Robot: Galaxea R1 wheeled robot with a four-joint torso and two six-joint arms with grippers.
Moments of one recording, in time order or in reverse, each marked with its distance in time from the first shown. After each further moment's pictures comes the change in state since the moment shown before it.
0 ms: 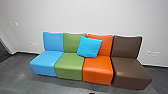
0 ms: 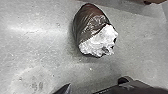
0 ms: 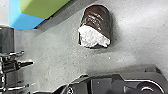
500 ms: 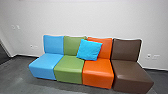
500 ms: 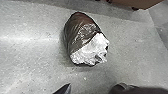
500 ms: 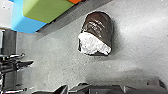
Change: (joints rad) left arm -0.003 -0.004 0.063 0.000 -0.003 0.000; right arm -0.003 -0.007 0.002 0.000 -0.002 0.000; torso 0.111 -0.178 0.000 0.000
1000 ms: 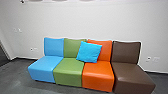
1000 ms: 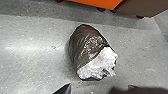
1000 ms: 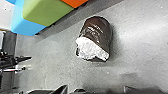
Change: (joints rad) left arm -0.030 0.058 -0.098 -0.003 0.006 -0.004; right arm -0.010 -0.011 0.001 0.000 0.000 0.000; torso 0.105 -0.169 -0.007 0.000
